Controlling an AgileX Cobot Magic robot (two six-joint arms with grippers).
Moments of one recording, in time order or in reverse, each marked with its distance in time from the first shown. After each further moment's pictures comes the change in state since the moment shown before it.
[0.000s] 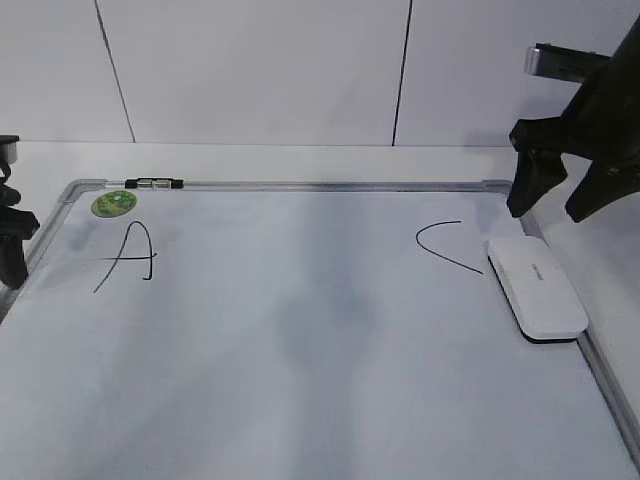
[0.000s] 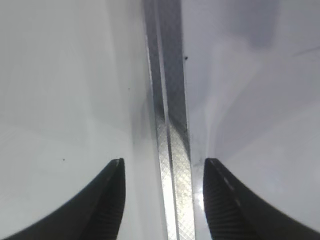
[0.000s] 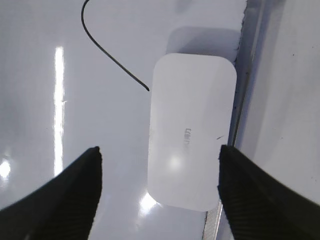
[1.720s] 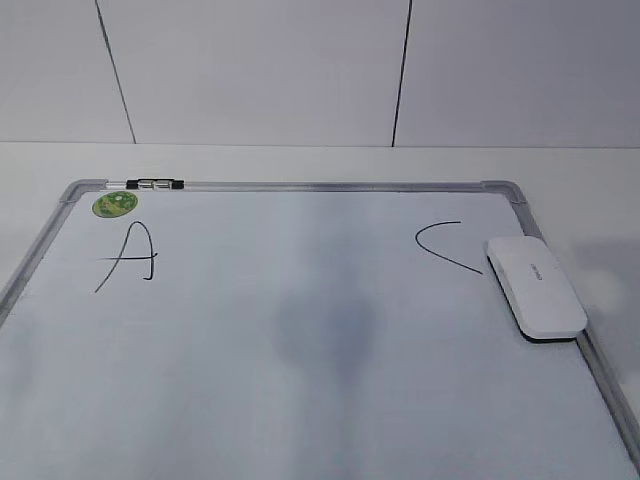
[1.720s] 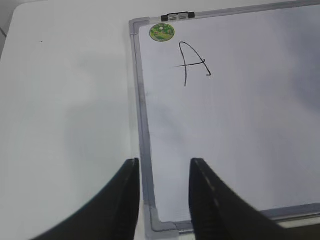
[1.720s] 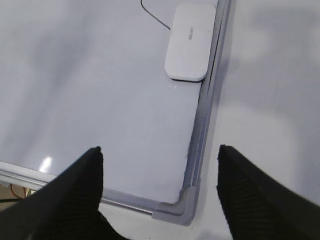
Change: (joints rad) left arm 0.000 -1.470 0.372 -0.057 0.292 -0.011; right arm 0.000 -1.302 0.776 -0.019 -0.080 -0.050
